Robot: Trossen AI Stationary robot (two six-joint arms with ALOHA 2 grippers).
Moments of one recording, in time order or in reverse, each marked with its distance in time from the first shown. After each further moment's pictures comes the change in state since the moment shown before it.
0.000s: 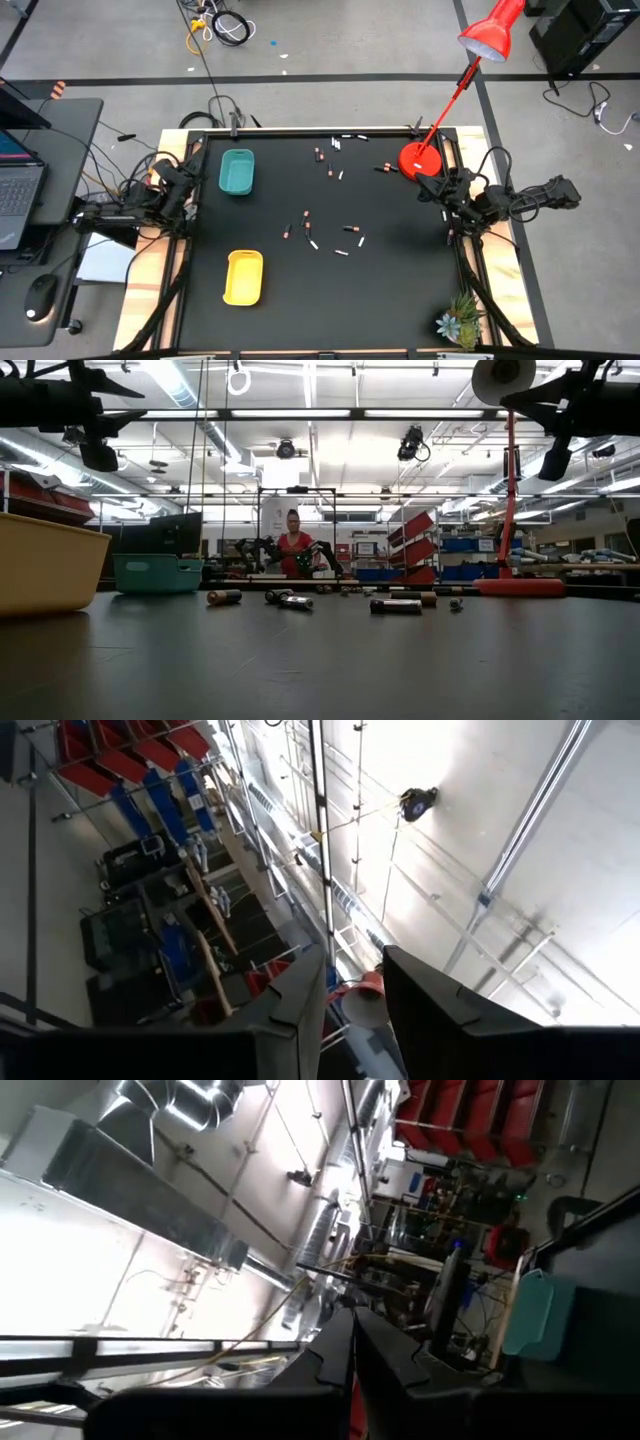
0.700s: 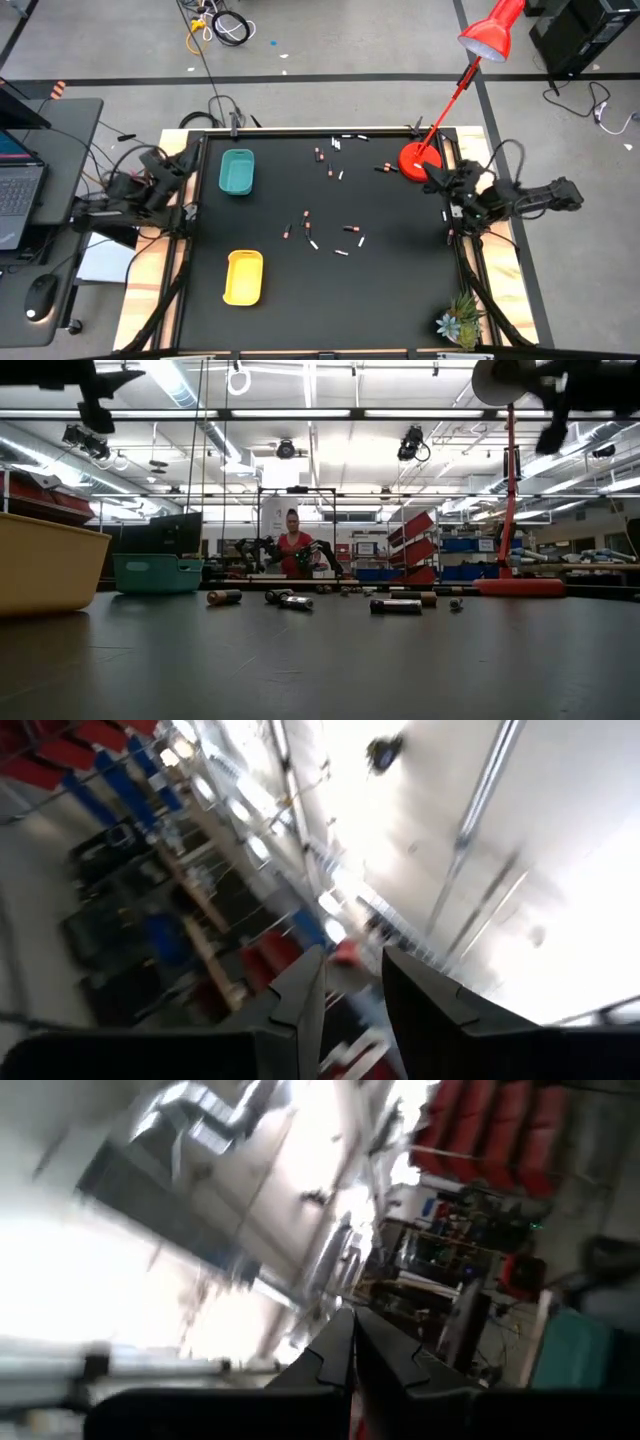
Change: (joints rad) left arm 0.000 0.074 0.273 -0.289 0.135 0.078; right arm -0.031 0.055 0.172 -0.051 -0.046 -0.133
